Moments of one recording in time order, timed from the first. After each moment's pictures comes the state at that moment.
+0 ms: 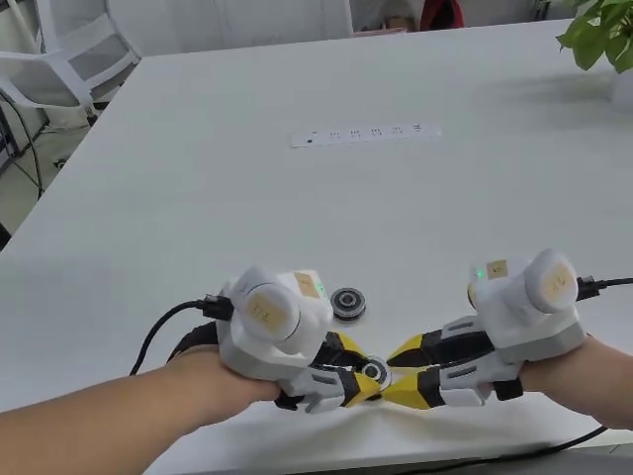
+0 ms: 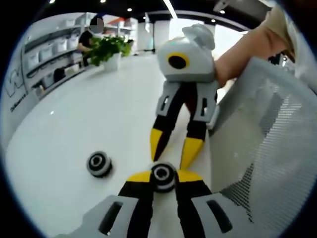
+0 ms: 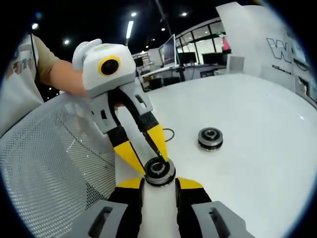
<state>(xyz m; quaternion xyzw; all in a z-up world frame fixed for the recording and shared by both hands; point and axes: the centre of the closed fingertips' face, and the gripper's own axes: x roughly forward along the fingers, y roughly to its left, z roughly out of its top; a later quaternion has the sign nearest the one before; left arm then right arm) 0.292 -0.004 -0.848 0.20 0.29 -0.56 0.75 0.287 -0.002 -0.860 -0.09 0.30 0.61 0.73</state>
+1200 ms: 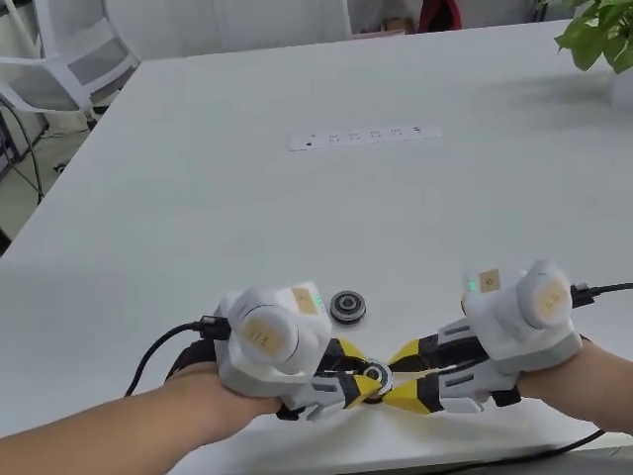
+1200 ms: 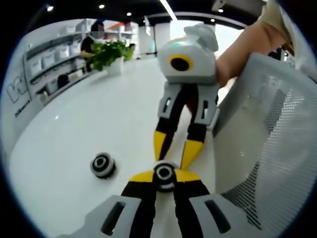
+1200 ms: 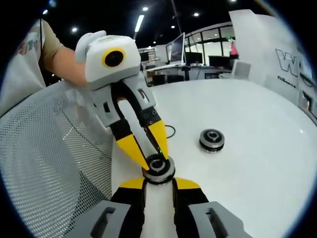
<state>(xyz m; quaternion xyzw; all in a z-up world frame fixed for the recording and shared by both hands) 0.296 -0.003 -0.850 0.21 0.26 -0.55 0.77 0.288 -0.004 -0.866 -0.14 0.28 0.62 0.72</state>
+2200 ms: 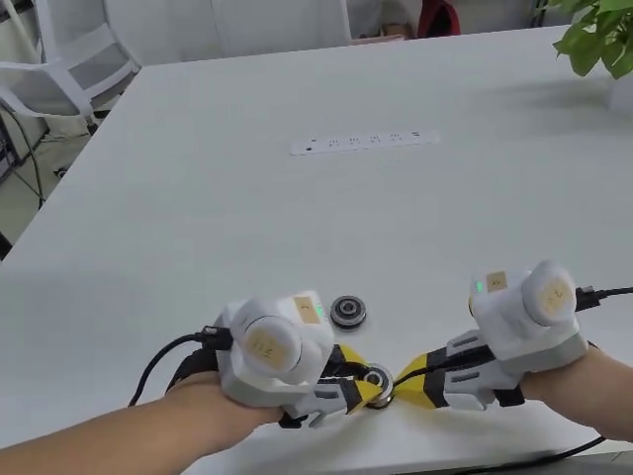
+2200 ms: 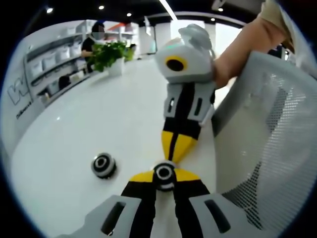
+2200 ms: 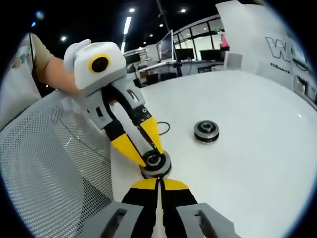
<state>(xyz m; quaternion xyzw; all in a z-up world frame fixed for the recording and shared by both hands) 0.296 -0.003 -0.850 0.21 0.26 -0.54 0.77 0.287 -0.012 -0.867 -0.10 0.31 0.60 0.73</state>
